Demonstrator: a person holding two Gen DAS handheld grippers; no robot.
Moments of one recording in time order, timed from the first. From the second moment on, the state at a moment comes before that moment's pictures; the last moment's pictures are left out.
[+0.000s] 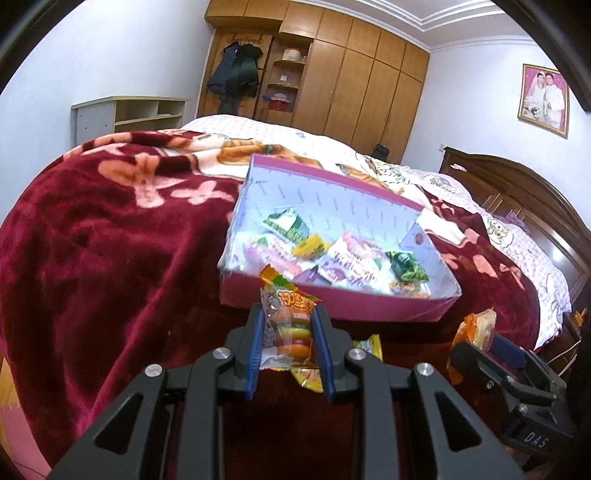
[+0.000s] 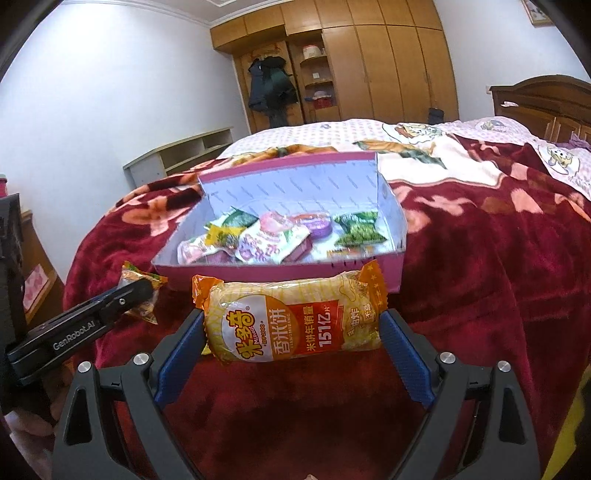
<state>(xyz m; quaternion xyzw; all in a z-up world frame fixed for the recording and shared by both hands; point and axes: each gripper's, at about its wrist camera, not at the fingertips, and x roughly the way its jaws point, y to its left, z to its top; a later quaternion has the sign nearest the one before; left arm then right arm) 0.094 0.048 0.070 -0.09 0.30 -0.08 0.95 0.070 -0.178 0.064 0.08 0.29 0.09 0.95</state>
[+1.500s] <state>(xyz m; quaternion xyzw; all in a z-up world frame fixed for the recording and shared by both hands) 0.272 0.001 0.064 -0.04 0.35 -0.10 0.93 0.254 -0.183 0.063 0.05 0.34 0.08 0.94</state>
